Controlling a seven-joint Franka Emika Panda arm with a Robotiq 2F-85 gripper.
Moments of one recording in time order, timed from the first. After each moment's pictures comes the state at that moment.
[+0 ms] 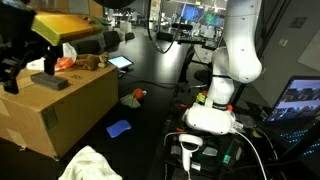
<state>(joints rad) 0.46 0.30 0.38 -1.67 -0.36 2.15 0.79</state>
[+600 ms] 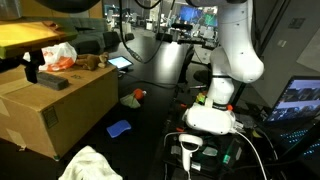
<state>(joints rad) 0.60 0.50 0.24 -1.39 -0.36 2.01 0.84</state>
